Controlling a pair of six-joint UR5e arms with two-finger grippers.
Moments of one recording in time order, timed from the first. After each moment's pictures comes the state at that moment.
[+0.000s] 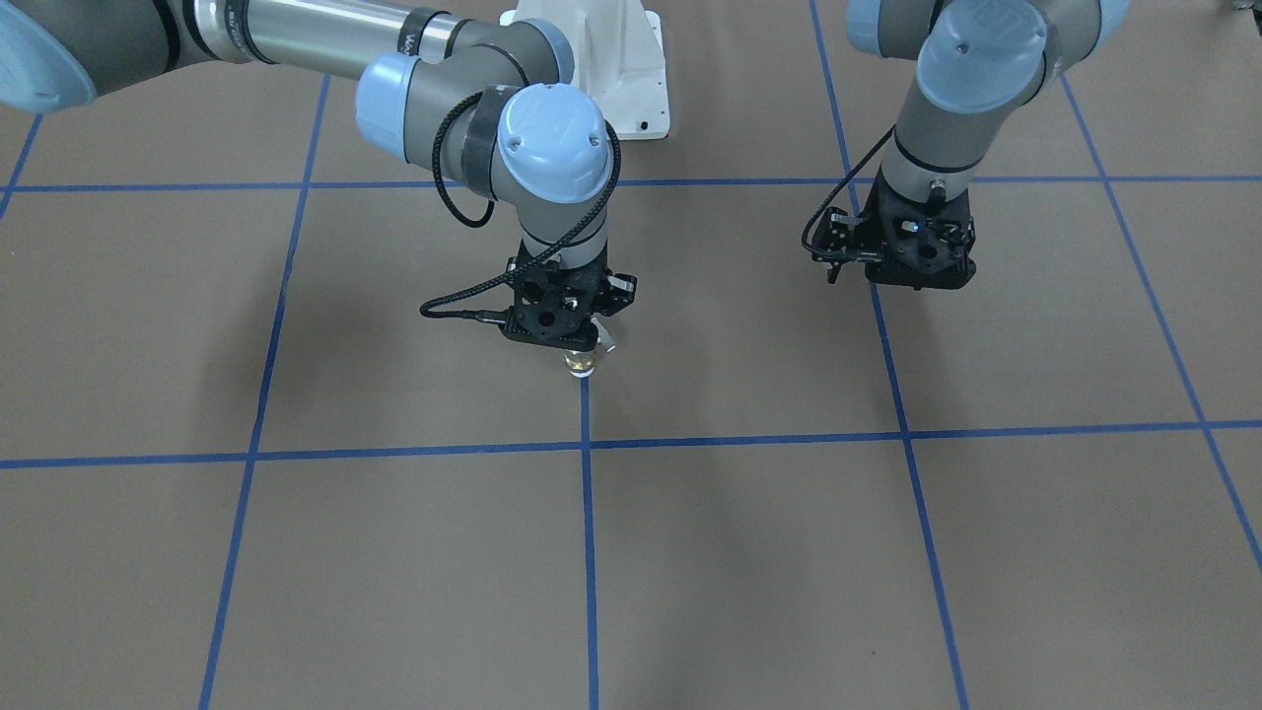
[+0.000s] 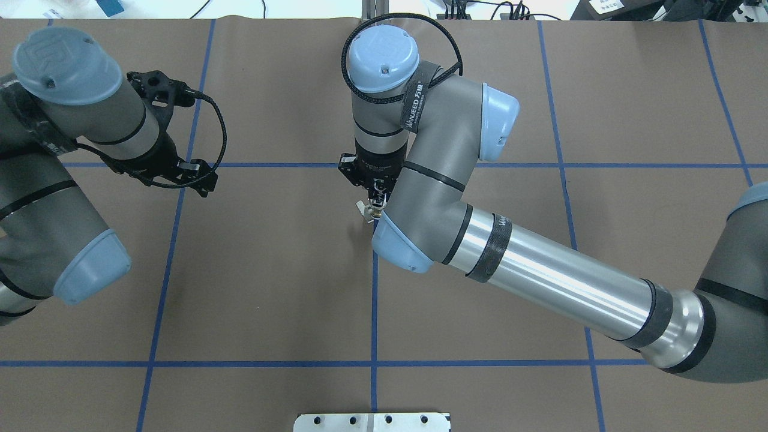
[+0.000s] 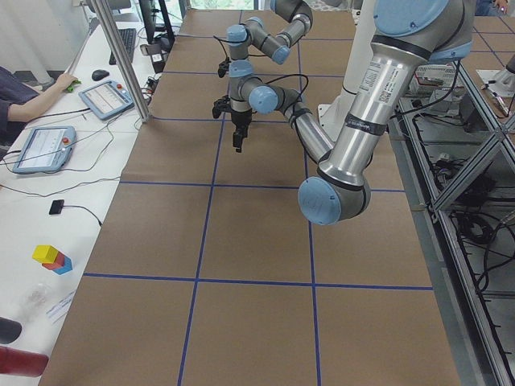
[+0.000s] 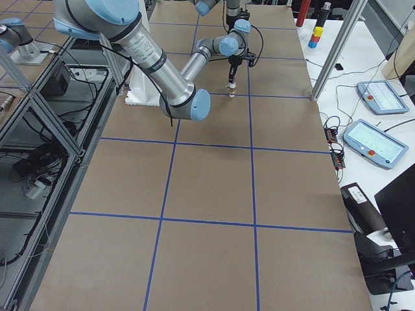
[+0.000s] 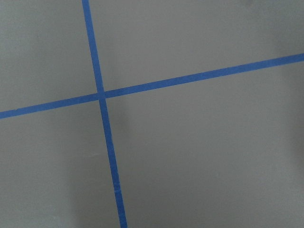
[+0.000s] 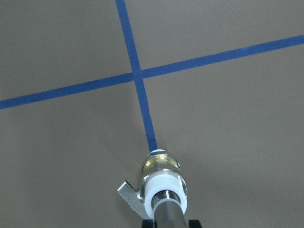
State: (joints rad) left arm -0.80 -1.99 -1.95 -1.35 -2.01 -0.75; right arm 0.61 -0.62 1.42 -1.72 2.06 1.30
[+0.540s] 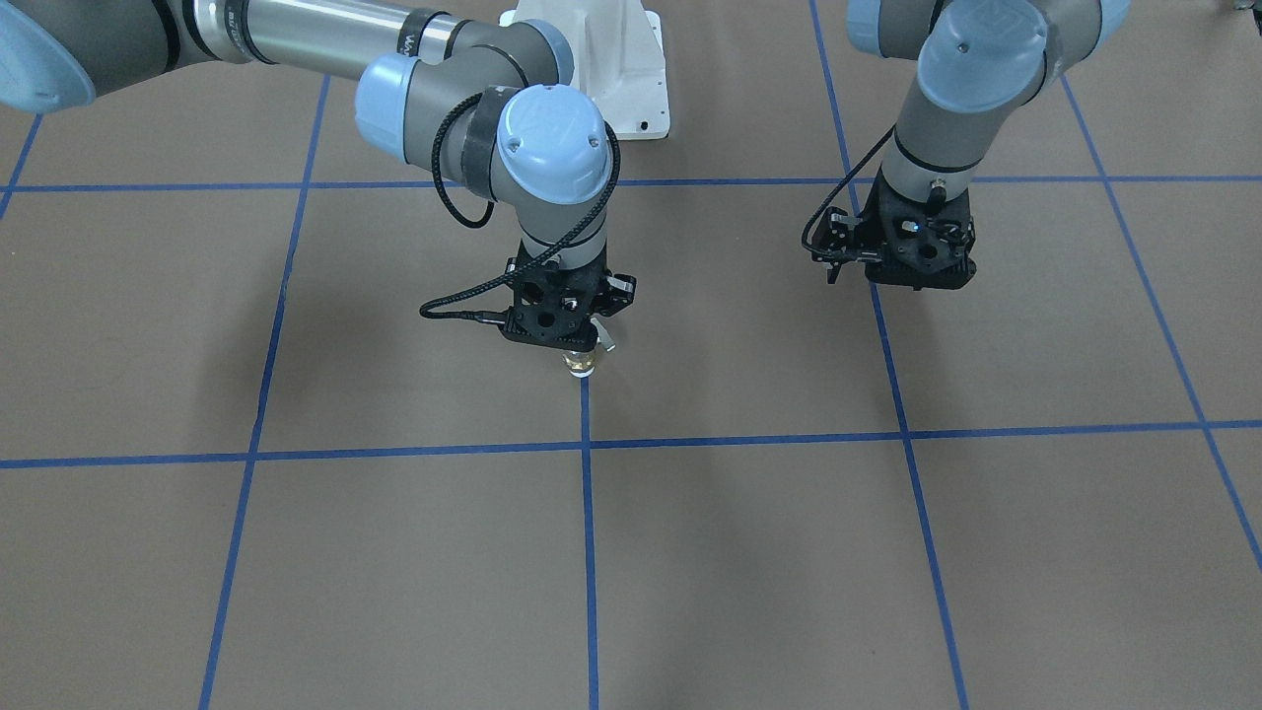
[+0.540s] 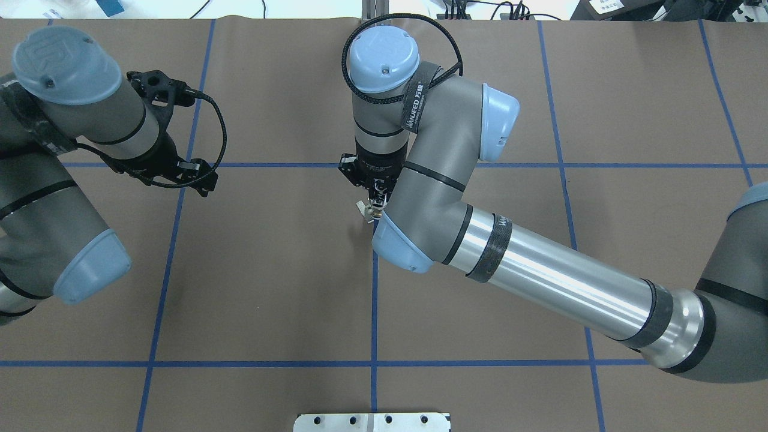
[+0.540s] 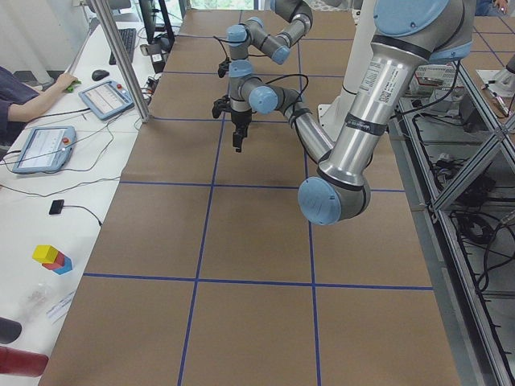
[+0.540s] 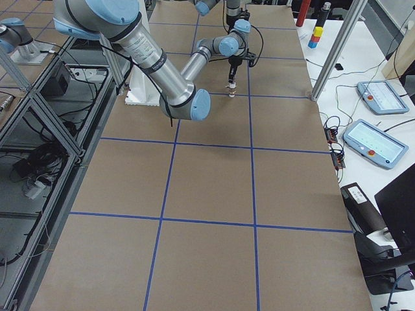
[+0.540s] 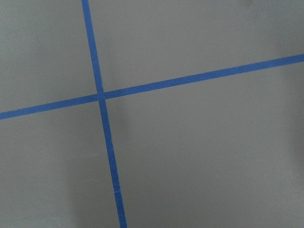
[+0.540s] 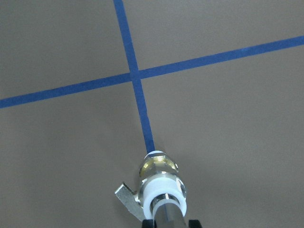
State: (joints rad) left arm -0.80 -1.99 -1.95 -1.36 -2.01 -0.75; right arm 0.61 -0.62 1.42 -1.72 2.06 1.30
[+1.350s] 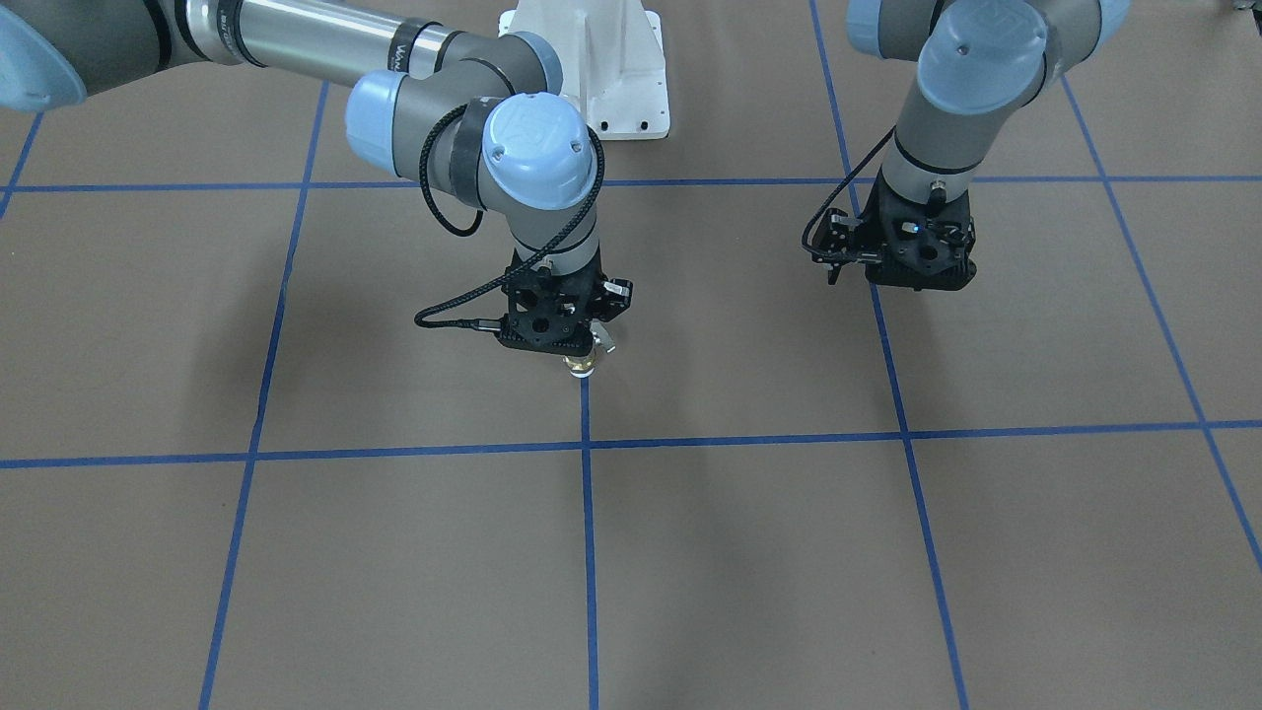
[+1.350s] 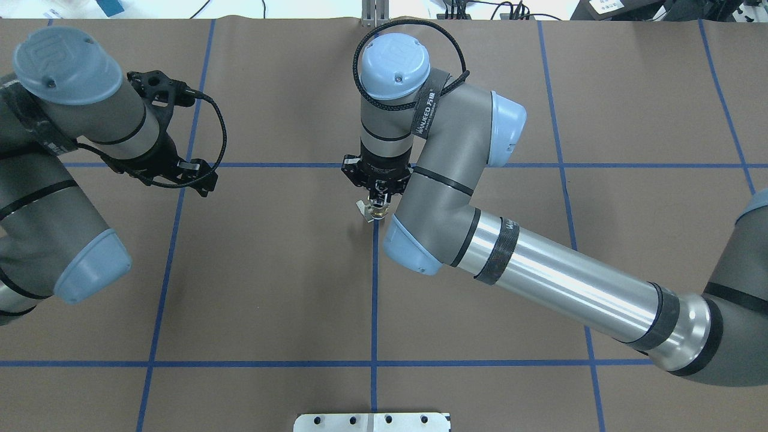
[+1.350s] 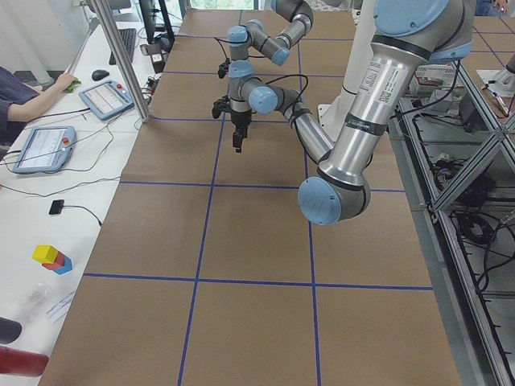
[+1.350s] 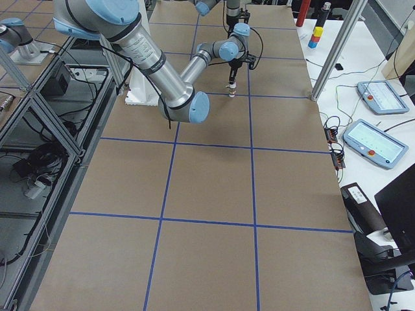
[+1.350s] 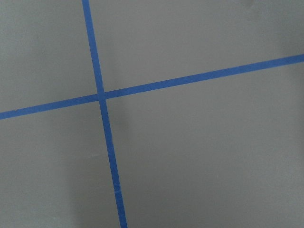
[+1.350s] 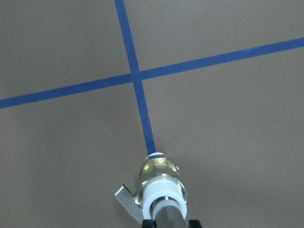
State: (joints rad) left arm -0.80 -1.99 -1.94 -1.36 -2.01 -0.75; right arm 0.61 -0.65 1.42 -1.64 2.06 1.31
